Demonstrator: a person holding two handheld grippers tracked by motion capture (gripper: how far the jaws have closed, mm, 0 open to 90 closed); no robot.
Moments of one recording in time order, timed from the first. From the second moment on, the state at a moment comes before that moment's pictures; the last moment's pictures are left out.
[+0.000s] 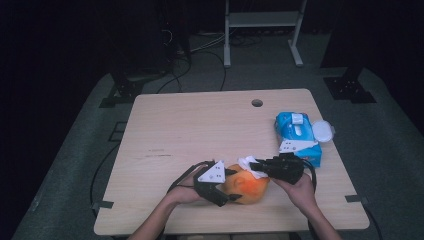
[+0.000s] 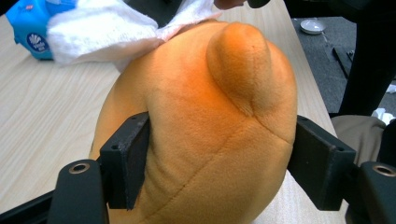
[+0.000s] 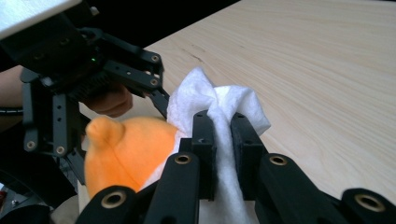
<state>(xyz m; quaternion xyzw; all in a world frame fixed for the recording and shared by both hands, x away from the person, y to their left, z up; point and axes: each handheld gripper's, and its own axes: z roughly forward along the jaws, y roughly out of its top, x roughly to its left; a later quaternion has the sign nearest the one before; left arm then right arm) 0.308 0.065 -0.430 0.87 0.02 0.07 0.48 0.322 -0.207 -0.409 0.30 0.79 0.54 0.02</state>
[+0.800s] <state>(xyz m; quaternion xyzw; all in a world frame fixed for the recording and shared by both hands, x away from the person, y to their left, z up) 0.325 0.072 -0.431 0.85 0.13 0.04 0.51 0.302 -0.192 -0.390 0.25 0.80 0.55 0.06</state>
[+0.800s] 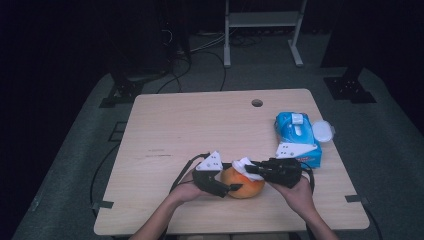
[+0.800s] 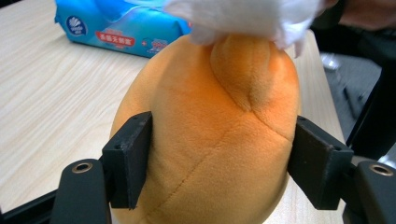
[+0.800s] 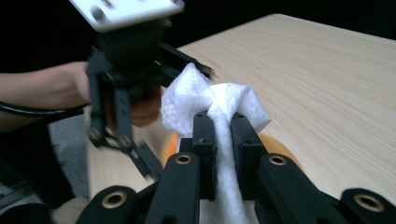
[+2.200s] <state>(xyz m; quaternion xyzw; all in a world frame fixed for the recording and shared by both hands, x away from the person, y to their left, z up) 0.332 0.078 -0.433 0.83 0.15 0.03 0.53 0.302 -0.186 -0.391 0.25 0.80 0.55 0.07</state>
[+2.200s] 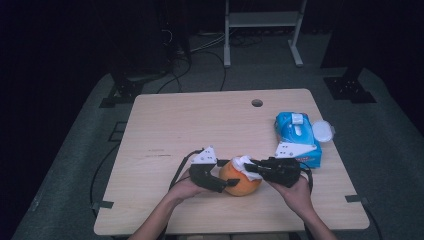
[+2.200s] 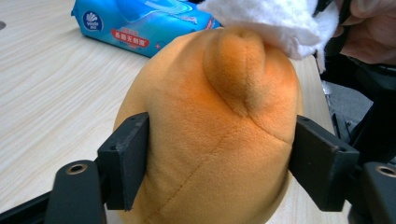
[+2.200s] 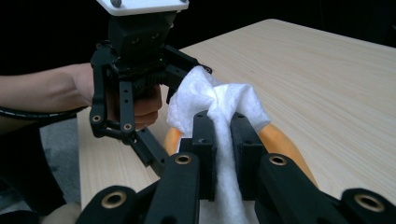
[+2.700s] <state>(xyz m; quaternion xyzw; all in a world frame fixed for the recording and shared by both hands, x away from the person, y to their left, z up) 0.335 0.073 -0.446 0.84 0.10 0.05 0.53 0.307 -0.194 -0.394 0.27 0.79 0.55 0.07</state>
